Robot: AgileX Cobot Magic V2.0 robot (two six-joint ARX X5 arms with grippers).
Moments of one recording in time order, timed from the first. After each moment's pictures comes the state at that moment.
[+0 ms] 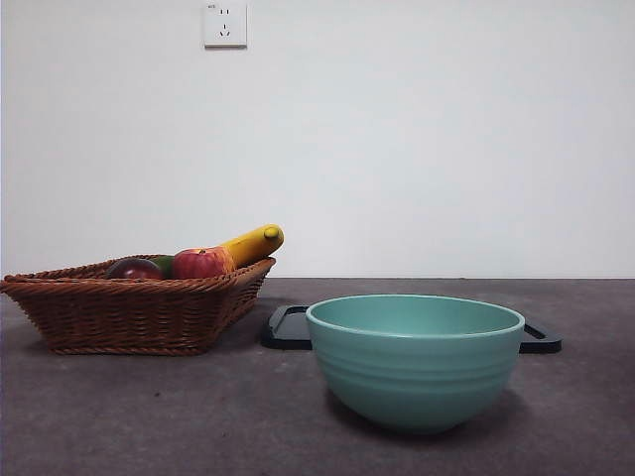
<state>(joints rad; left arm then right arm) 0.09 0.00 0.03 -0.17 0.15 0.16 0.59 0.76 0.94 -0.93 -0.44 0.23</state>
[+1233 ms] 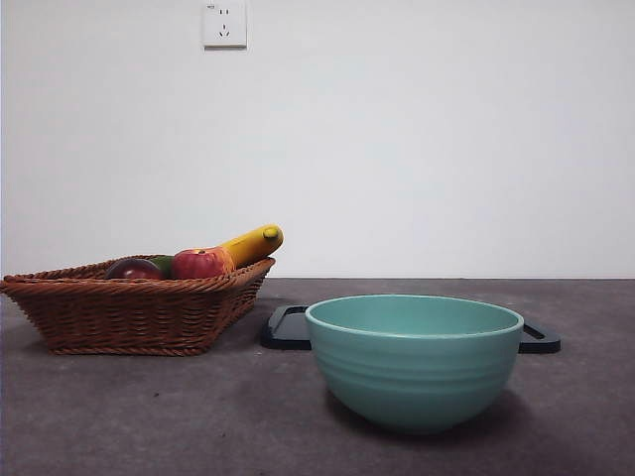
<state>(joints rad) 0.09 0.00 0.03 -0.17 0.15 0.15 0.09 0.35 0.51 -0.27 -0.26 0.05</state>
